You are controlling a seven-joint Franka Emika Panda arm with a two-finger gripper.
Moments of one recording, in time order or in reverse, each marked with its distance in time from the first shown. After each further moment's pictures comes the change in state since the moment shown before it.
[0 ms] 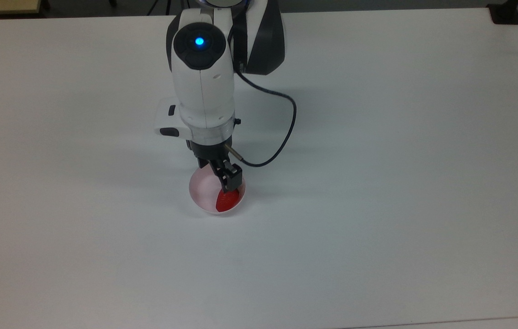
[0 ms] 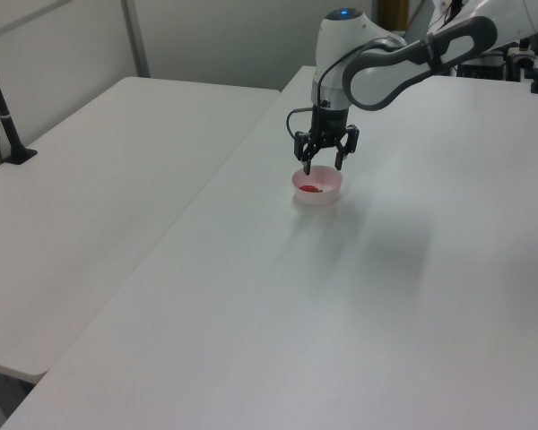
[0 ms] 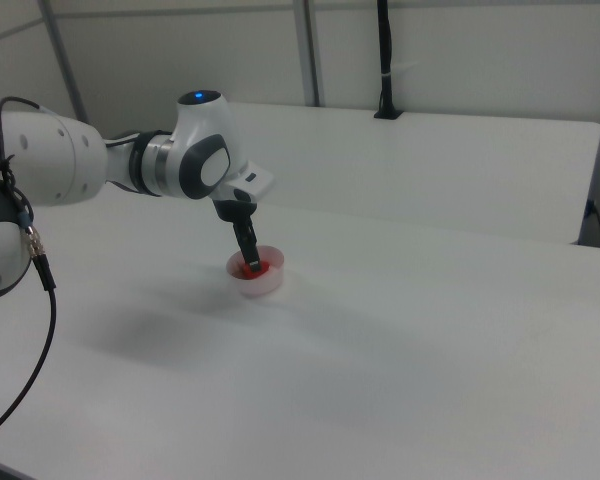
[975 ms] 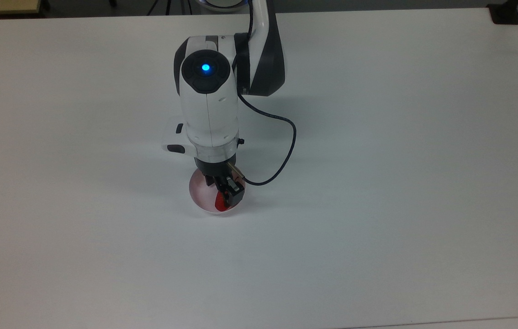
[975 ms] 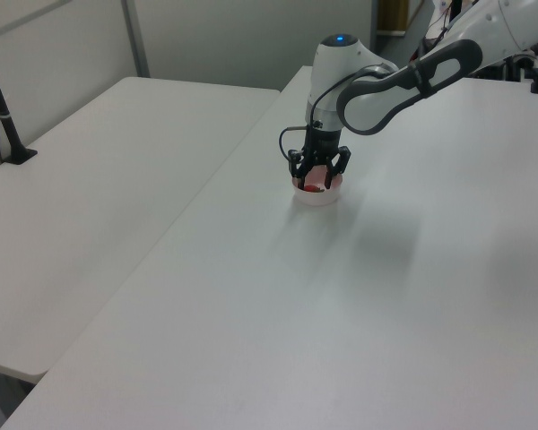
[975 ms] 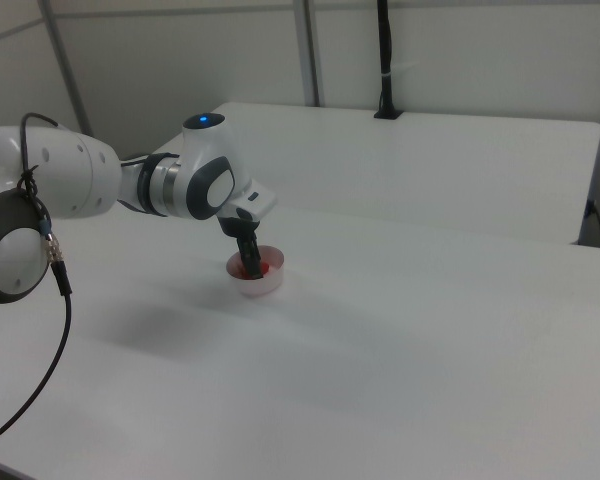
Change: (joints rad) arm 0.006 0.076 0.004 0.005 0.000 0.099 0.059
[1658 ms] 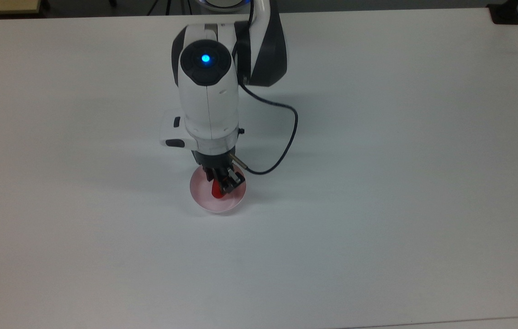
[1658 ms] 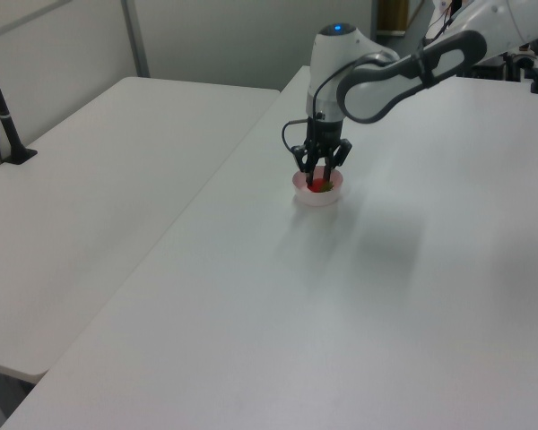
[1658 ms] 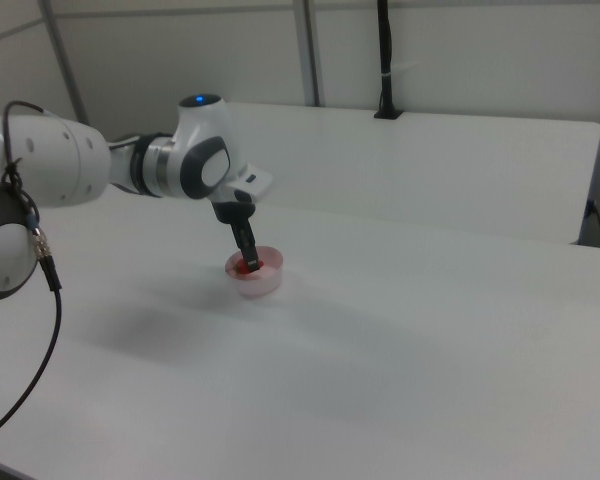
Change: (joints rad) arm -0.001 -0.040 0.002 0.027 -0.014 -0.119 -0.094
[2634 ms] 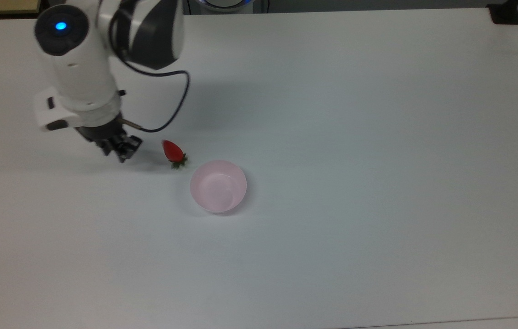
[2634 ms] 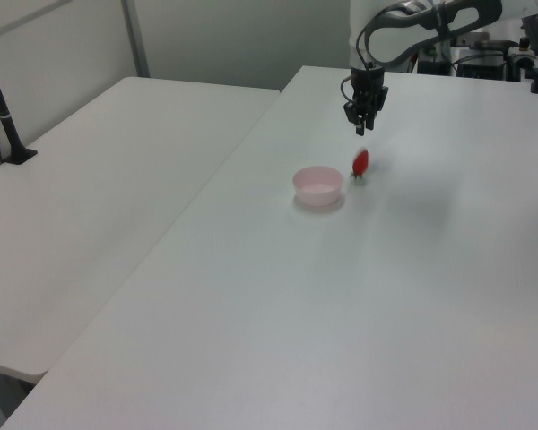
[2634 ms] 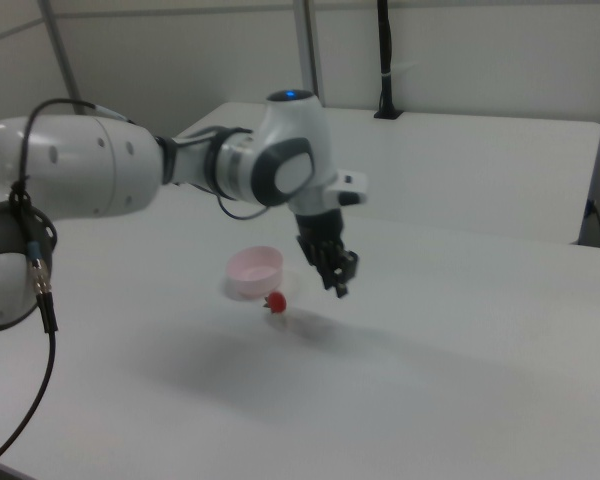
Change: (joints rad) arm -0.266 -0.048 -0.018 0.016 -0.047 -0.128 -0.664
